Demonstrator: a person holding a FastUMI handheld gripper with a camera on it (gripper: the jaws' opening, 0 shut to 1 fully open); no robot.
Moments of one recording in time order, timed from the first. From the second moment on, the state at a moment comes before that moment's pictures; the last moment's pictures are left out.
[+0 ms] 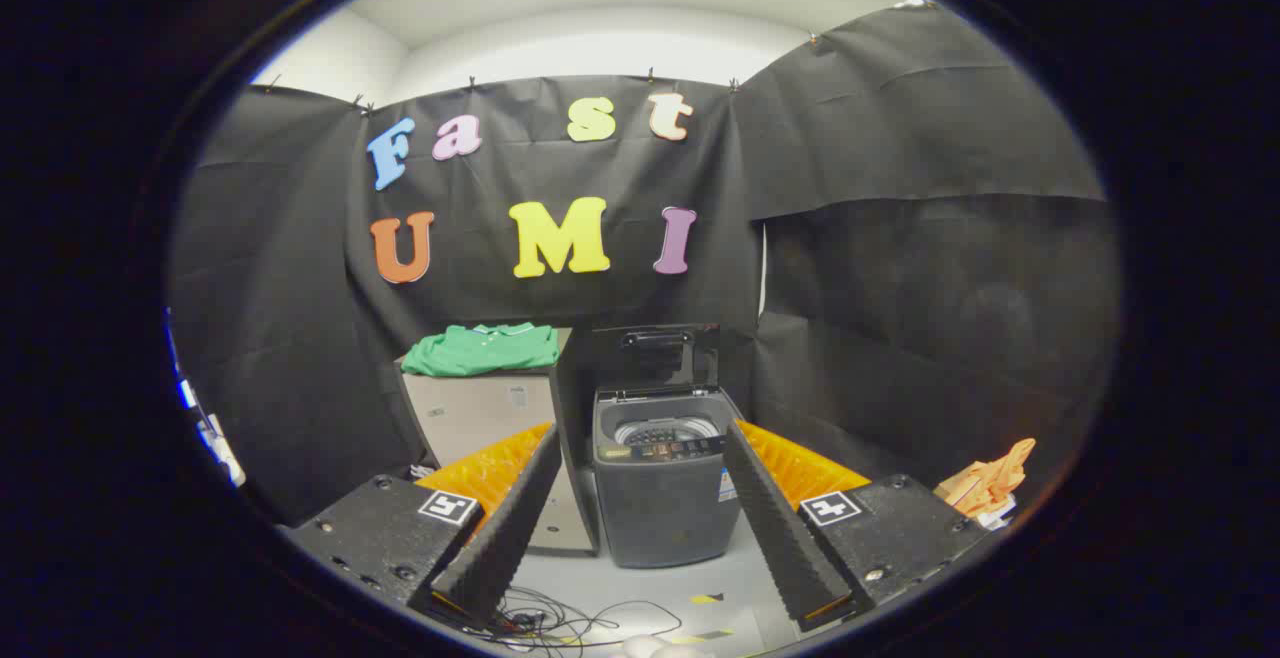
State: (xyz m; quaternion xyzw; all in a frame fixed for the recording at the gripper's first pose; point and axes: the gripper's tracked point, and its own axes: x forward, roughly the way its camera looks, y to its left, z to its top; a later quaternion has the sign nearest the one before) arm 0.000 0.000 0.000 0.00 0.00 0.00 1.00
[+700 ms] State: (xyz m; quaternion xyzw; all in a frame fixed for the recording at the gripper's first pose) arm -0.004 -0.002 0.003 -0.01 -0.01 -0.01 1.00
